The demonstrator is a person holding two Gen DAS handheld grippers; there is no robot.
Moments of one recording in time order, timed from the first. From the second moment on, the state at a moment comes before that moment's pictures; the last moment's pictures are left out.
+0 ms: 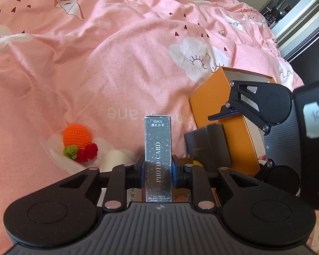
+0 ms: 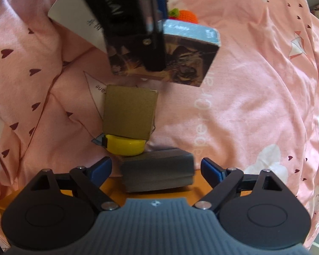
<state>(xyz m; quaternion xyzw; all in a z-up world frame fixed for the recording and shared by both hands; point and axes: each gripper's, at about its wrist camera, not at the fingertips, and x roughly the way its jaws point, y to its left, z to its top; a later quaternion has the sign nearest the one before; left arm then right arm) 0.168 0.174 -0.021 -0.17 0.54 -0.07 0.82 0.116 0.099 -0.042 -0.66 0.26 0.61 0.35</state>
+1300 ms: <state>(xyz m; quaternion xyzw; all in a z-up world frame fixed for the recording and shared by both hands) 0.190 0.167 0.005 -0.13 0.55 -0.10 0.82 0.147 0.109 -0.042 -0.67 0.26 0.62 0.32</state>
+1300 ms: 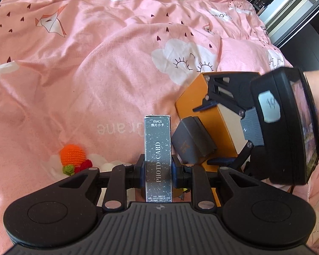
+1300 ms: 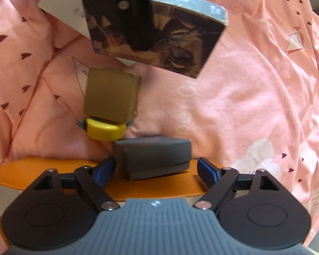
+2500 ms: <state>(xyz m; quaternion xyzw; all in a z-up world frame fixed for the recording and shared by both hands) 0.201 0.052 0.053 -0.13 0.49 -0.20 0.84 0.211 -0.010 0.054 -0.57 0.28 0.61 0.48</state>
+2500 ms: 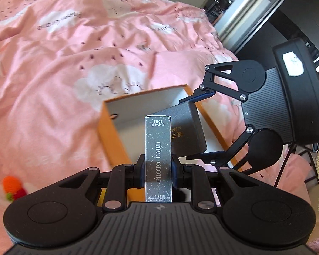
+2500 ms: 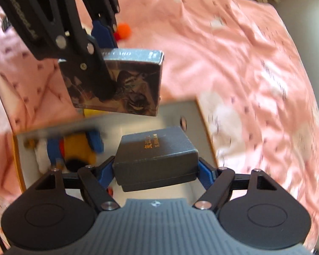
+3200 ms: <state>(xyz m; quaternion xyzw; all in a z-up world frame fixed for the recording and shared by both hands) 0.270 -0.045 -0.059 -0.09 0.59 -0.09 0.80 0.254 -0.061 -0.020 -0.55 0.32 0.60 0.48</state>
